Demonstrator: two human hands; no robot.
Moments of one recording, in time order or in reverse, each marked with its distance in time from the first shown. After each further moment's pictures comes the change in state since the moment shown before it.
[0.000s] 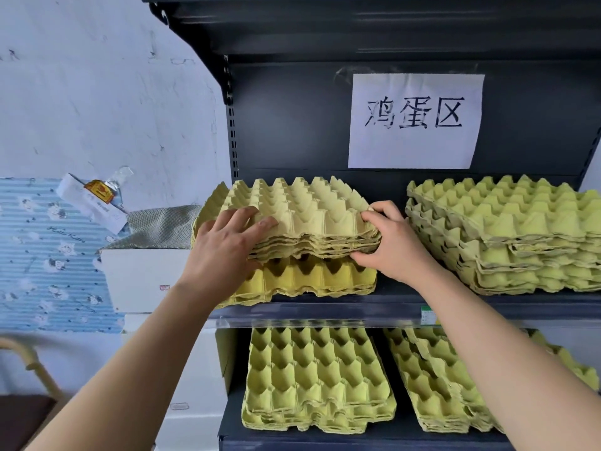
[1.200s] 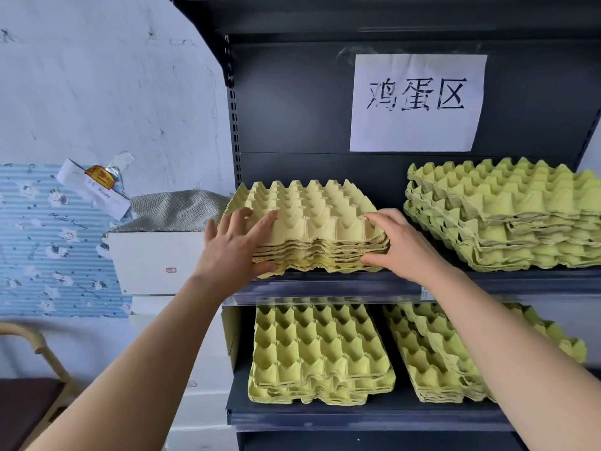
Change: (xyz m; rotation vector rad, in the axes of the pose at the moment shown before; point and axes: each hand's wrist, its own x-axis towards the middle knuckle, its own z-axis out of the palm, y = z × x) left_hand -0.020 -0.004 0.037 -0.110 -0.154 -0.062; right_hand -0.030 0.013 0.007 -0.110 -0.188 0.125
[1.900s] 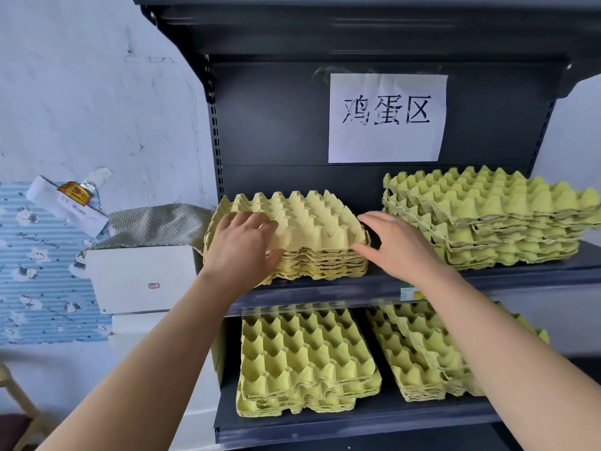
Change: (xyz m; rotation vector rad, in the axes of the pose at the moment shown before) left_hand 0.015 0.046 -0.042 0.047 0.048 0.100; right_hand -0.020 -0.021 -0.036 -0.234 0.110 -0.011
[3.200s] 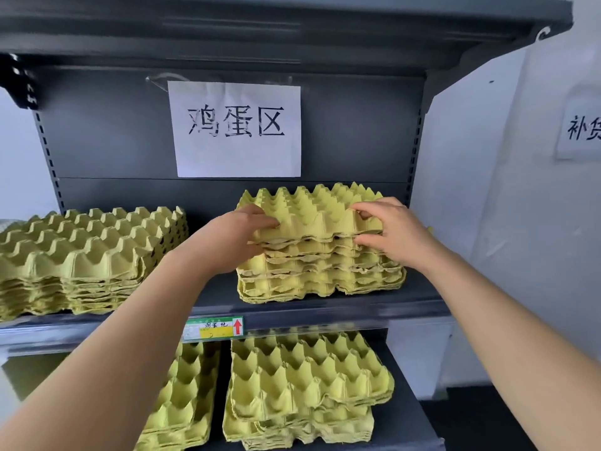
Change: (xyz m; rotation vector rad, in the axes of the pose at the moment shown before) left_hand 0.178 0.300 0.014 -0.315 -0.282 0.015; right_hand -0.022 0.362 -0.087 0.250 0.021 -0.019
